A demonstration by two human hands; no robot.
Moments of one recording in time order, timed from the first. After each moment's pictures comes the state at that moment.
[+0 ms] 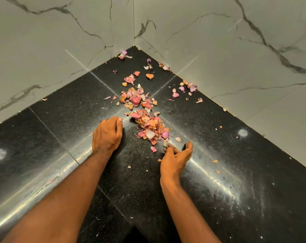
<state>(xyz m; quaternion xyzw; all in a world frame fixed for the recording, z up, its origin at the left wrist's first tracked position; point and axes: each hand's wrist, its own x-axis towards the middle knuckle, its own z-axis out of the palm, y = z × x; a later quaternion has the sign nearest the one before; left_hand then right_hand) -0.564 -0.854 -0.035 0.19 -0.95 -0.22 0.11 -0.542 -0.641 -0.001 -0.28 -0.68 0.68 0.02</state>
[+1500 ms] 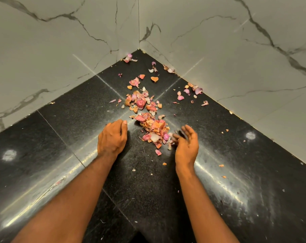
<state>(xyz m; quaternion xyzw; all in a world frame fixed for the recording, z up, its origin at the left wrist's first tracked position) -0.564 -0.853 -0.036 0.19 -0.95 -0.22 0.11 -0.598 -0.617 -0.022 -0.19 -0.68 0.71 0.02</state>
